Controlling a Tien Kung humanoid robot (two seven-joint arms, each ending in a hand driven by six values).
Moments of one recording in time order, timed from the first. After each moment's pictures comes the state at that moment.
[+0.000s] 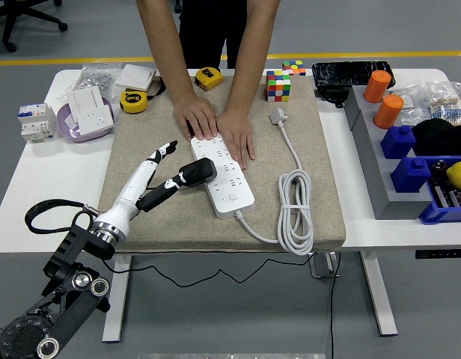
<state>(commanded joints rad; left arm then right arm) -0.13 0.12 -1.07 -1.40 1.73 0.21 0.02 0.07 -0.15 1.05 0.18 -1.42 0.04 -0.04</state>
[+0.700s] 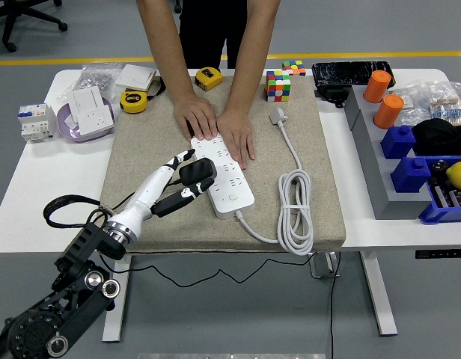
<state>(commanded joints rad) -0.18 0.13 -1.00 -1.36 1.78 0.20 0.04 0.08 -0.15 1.05 0.18 -1.42 0.04 -0.04</state>
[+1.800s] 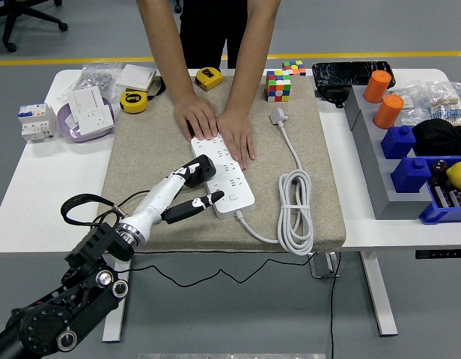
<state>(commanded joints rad) -0.24 0.13 -0.92 -1.28 1.80 0.19 0.05 0.07 -0.15 1.05 0.18 -1.41 0.04 -0.04</state>
